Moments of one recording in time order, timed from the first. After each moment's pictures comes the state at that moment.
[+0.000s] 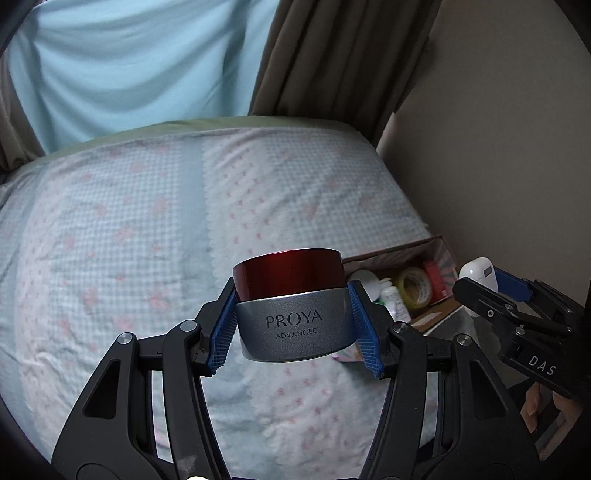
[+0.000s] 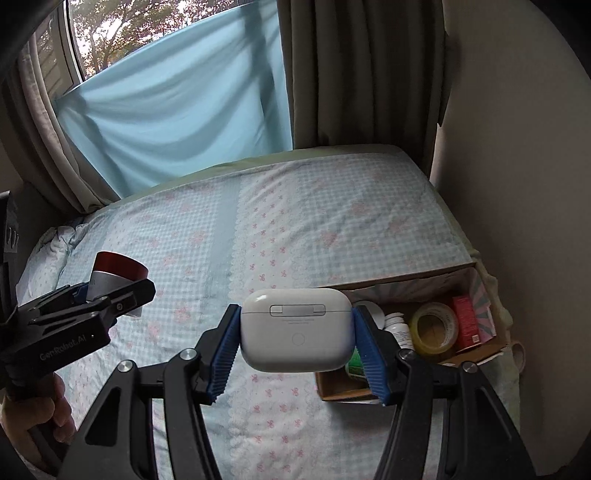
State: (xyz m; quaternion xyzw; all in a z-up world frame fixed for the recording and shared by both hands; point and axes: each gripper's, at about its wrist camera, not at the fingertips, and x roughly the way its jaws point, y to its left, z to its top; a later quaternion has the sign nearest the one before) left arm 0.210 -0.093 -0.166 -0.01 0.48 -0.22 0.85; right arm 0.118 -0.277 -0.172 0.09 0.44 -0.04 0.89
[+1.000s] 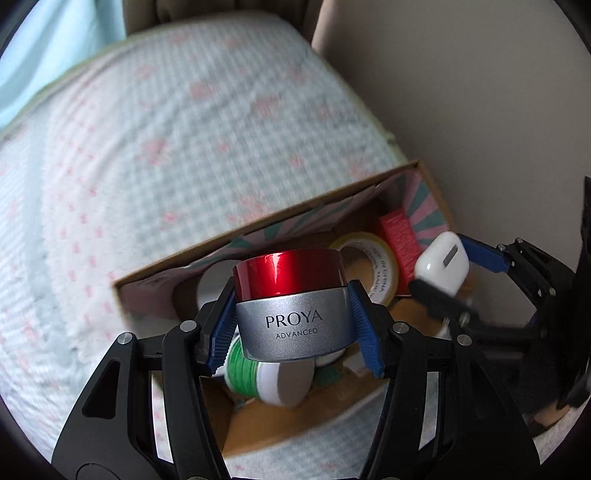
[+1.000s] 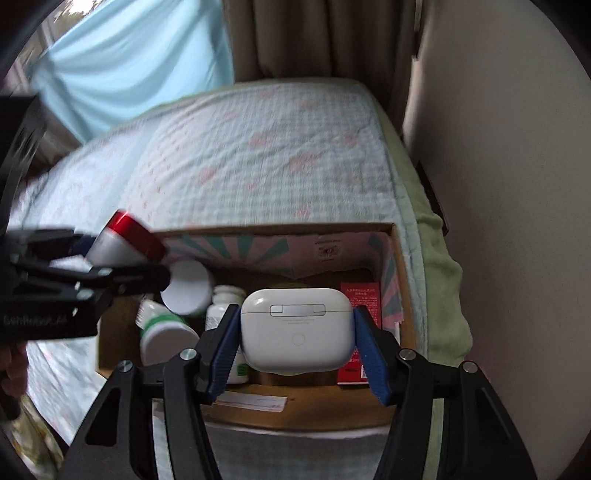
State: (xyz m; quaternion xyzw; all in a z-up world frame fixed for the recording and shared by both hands) left arm 0.269 -0.363 -0.334 0.09 0.62 -0.29 0.73; right arm 0.156 -0.480 -0.332 0.02 0.54 0.00 0.84
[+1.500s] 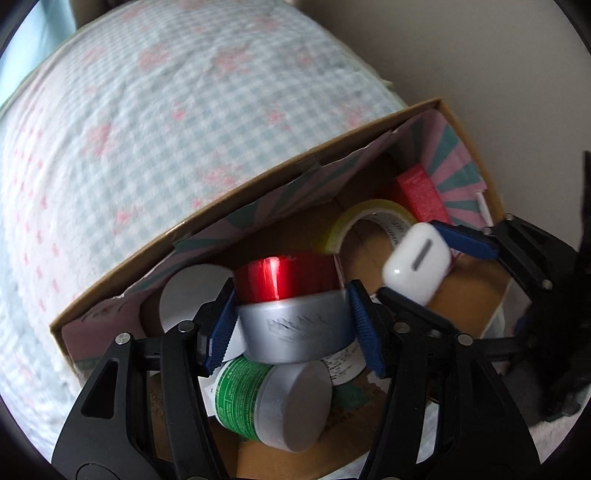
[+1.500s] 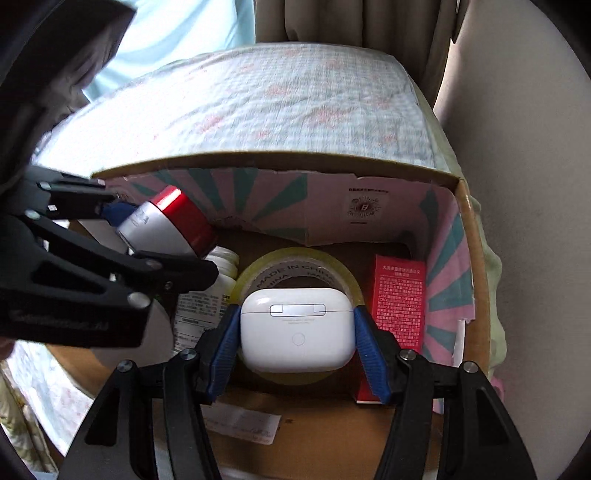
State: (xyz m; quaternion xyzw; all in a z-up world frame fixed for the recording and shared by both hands) left arm 0.271 -0.384 -0.386 0.14 0.64 -0.33 0.68; right arm 0.163 -0.474 -0.397 -0.01 0.57 0.02 0.82
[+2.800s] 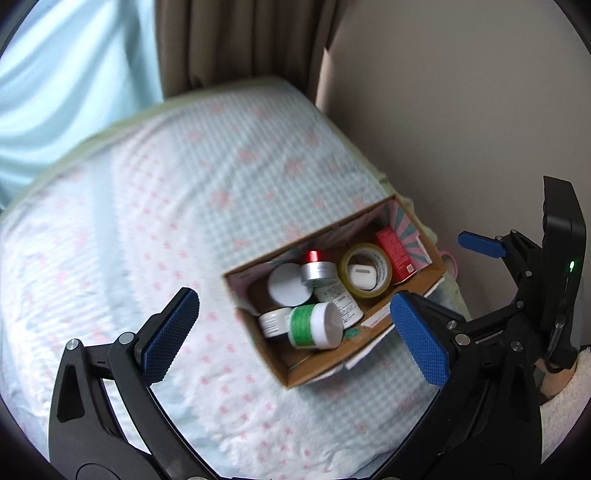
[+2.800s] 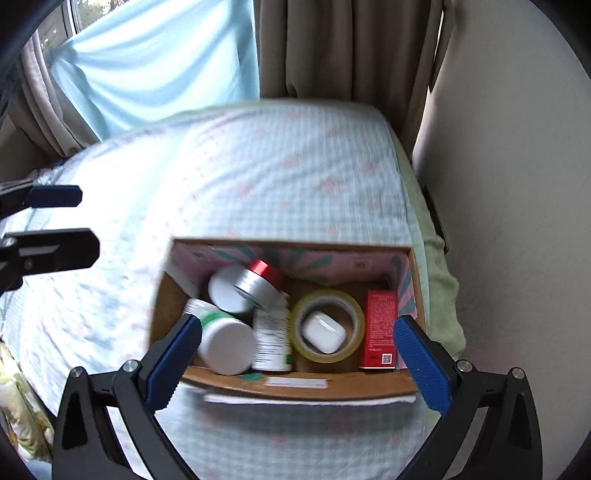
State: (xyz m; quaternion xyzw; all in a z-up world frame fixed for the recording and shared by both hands) left arm 0.228 -0.257 -0.172 0.10 0.52 -0.29 0.79; right arm 0.124 -0.424 -0.236 0.02 0.50 -0.01 0.86
